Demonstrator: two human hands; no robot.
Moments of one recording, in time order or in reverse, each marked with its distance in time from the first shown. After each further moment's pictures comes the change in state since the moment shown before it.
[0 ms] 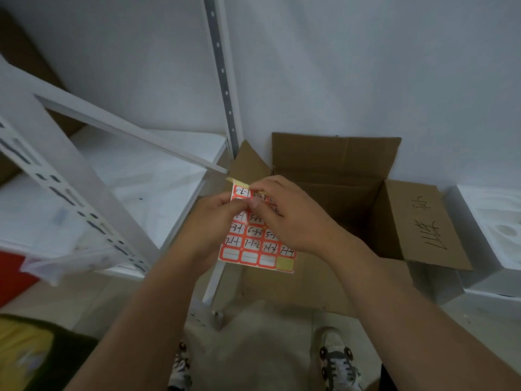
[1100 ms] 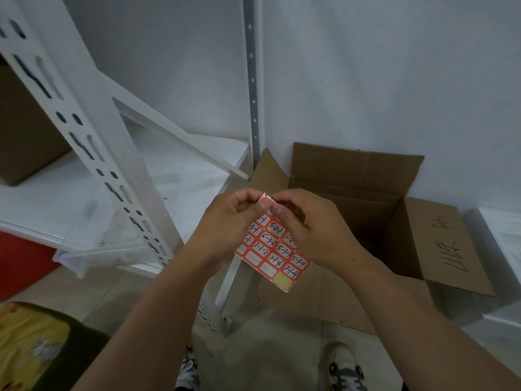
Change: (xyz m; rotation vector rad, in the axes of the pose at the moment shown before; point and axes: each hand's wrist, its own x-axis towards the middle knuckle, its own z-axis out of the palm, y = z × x) left_hand -0.005 -0.002 -0.033 0.179 0.036 0.228; right_hand 0.000 -0.018 0.016 0.070 0.138 -0.058
